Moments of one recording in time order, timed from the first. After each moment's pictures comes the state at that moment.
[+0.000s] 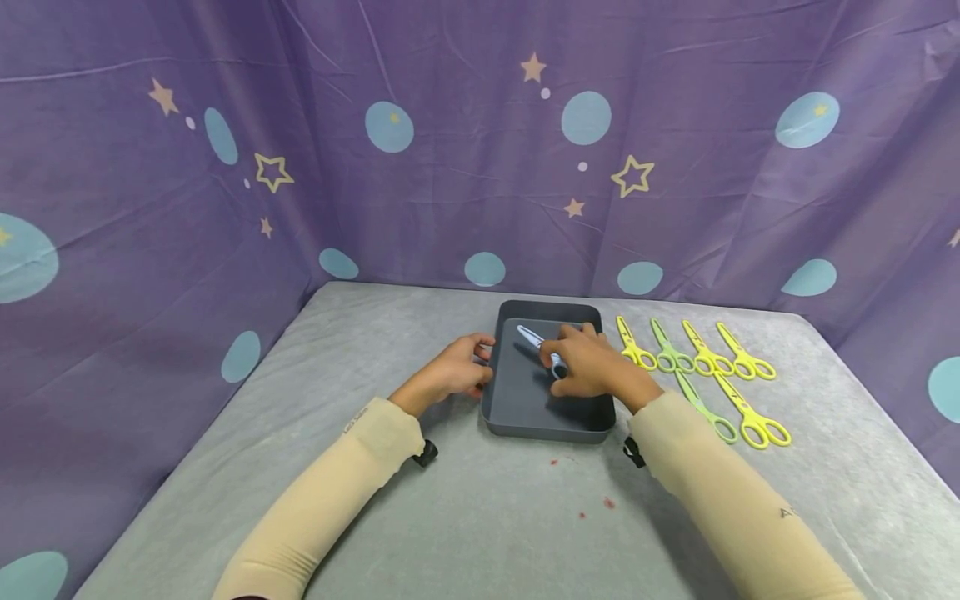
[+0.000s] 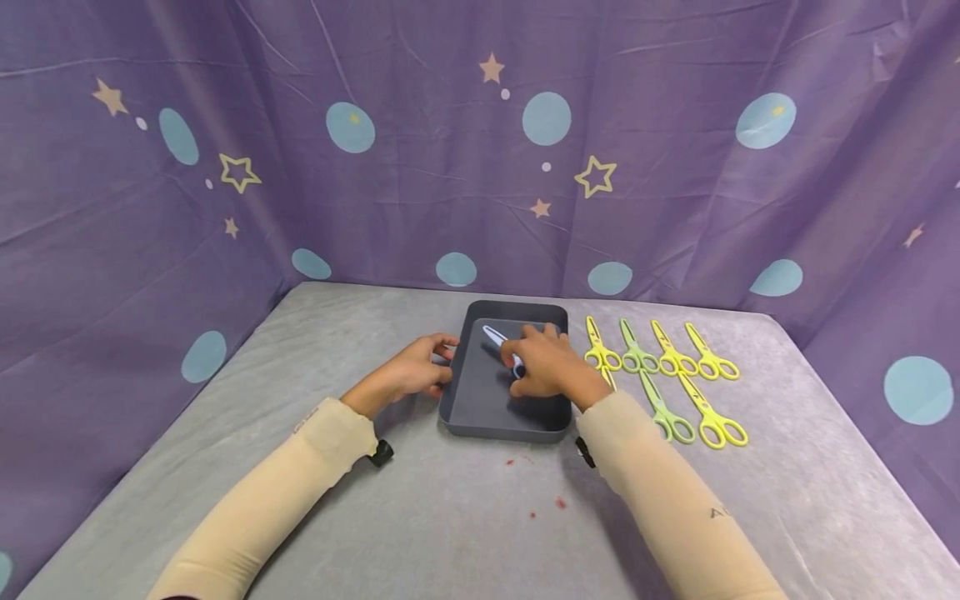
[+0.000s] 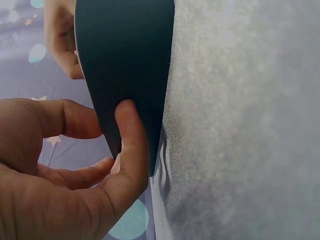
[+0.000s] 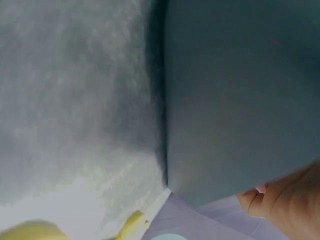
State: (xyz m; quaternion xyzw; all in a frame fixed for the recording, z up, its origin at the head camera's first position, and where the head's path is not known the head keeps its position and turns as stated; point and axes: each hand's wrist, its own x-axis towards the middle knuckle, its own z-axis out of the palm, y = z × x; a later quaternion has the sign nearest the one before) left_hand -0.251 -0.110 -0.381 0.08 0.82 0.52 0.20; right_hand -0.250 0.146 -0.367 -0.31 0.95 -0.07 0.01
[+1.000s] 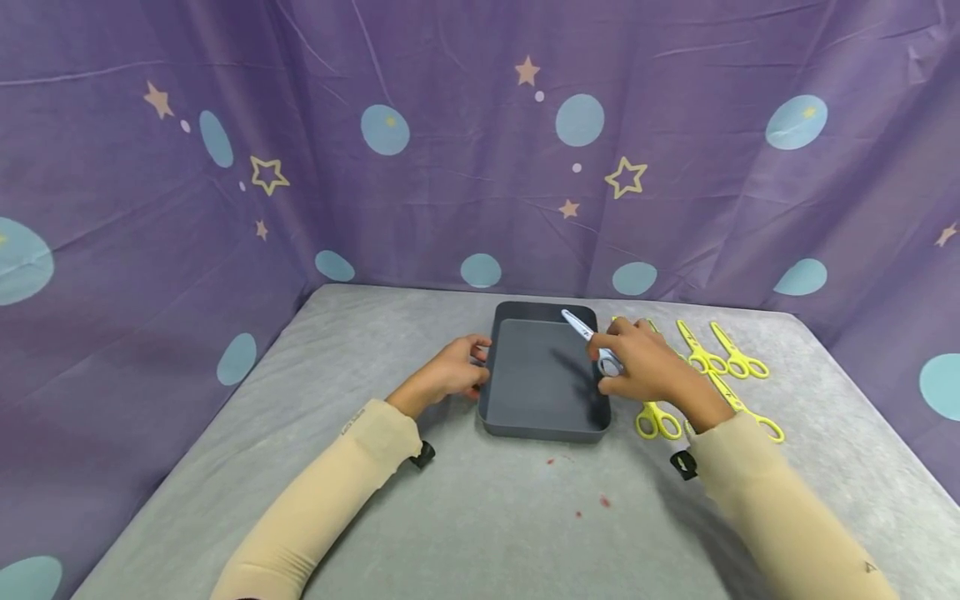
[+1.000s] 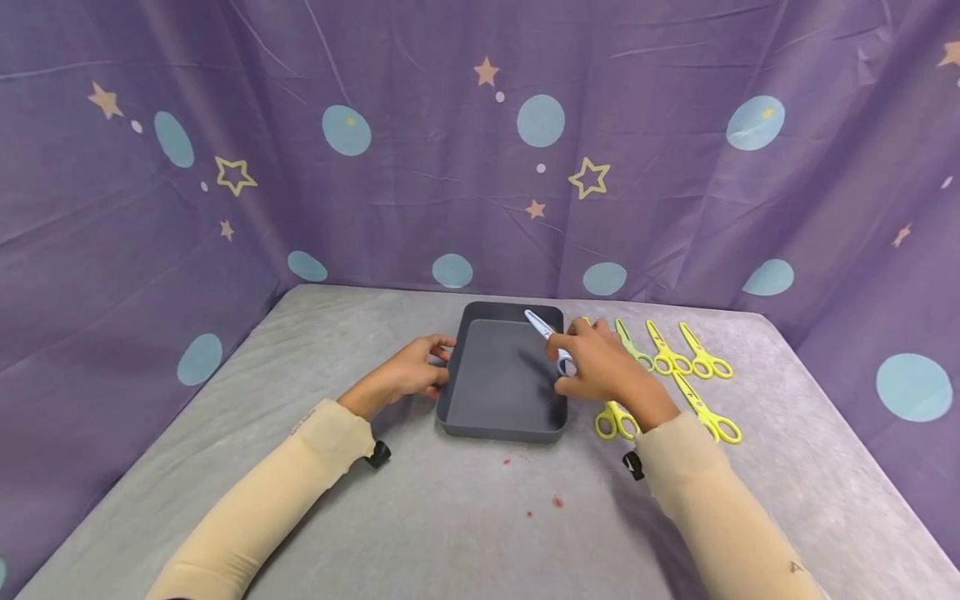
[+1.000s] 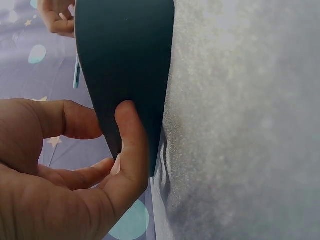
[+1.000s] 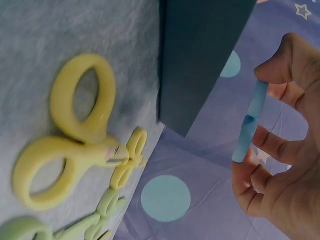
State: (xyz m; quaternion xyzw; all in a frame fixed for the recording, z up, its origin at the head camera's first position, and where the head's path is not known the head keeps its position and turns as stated) left_hand -0.249 -0.109 -0.380 0.08 0.83 0.52 0.20; right_hand -0.216 0.214 -0.348 -0.28 0.95 -0.12 -0.07
